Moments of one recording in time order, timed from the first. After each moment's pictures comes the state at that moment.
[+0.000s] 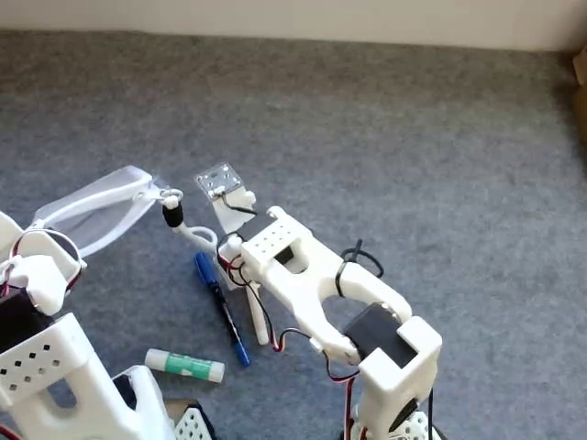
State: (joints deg) left arm -39.1 -56.2 37.0 76.4 17.7; right arm -43.3 13.6 19.0 49.9 -5.2
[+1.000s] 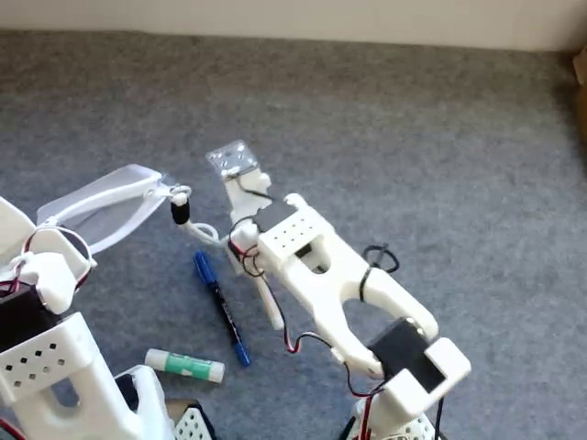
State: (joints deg) left arm -34.0 -56.3 37.7 76.2 17.6; right arm -39.9 2.9 19.2 54.6 -5.2
